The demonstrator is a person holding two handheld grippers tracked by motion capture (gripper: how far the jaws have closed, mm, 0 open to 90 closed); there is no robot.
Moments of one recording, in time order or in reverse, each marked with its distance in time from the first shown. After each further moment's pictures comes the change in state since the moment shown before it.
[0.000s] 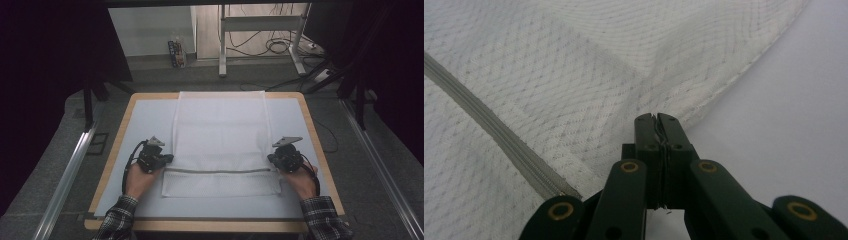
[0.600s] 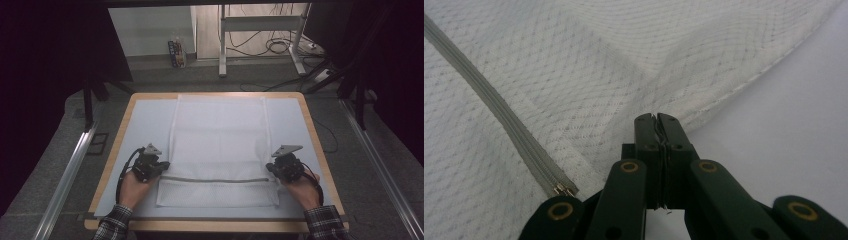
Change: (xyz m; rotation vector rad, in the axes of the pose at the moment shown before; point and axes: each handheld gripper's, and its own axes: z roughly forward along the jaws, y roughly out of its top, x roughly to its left) left arm -0.014 -0.020 -0.019 0.015 0.021 0.024; right arm 0.023 -0.012 -0.018 0.011 0.055 -0.058
